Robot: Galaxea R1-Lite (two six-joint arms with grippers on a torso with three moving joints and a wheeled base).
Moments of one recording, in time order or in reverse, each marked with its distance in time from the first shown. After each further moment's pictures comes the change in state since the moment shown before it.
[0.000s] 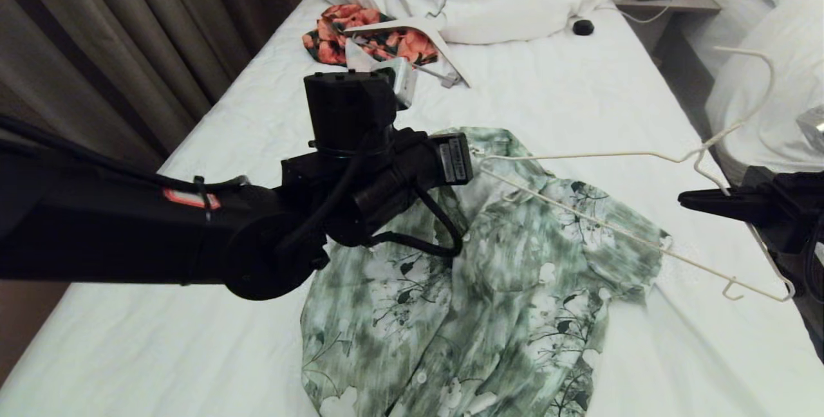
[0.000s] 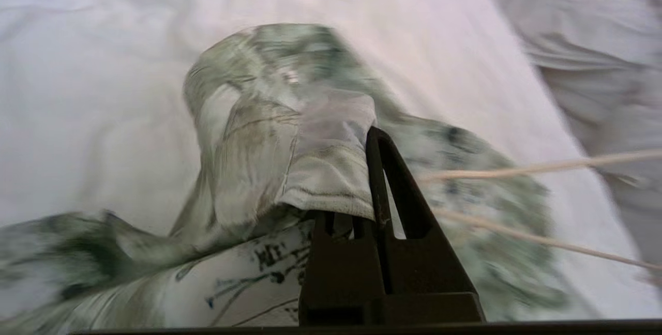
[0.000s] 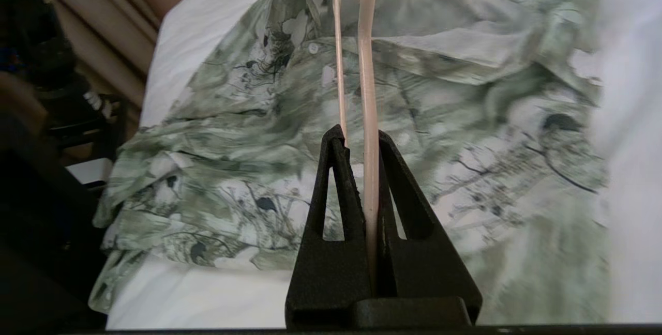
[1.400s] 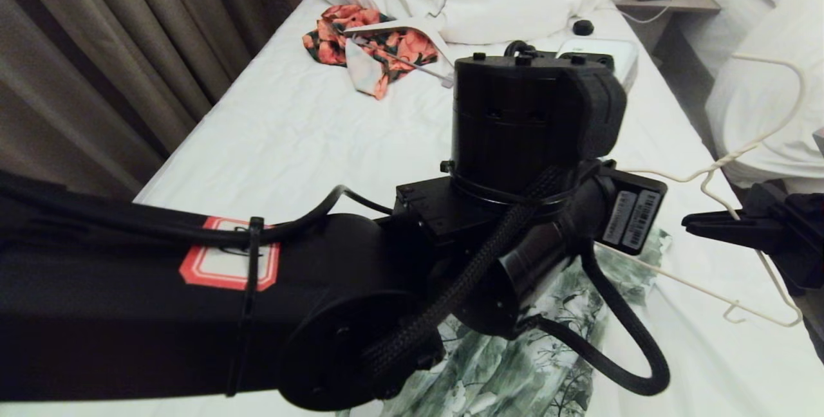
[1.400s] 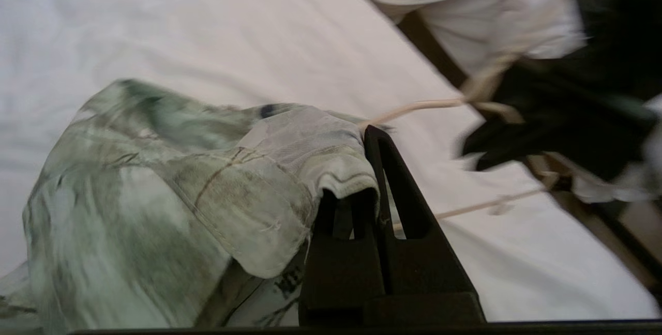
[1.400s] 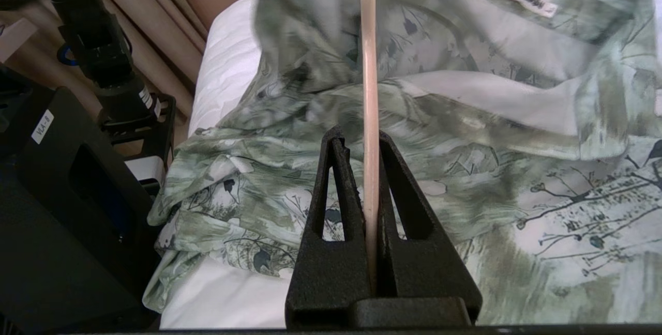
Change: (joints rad) left arm -0.367 0.066 -0.193 0.124 0.100 0.239; right arm 0.055 -0.123 0.151 -0.009 0.034 -0.017
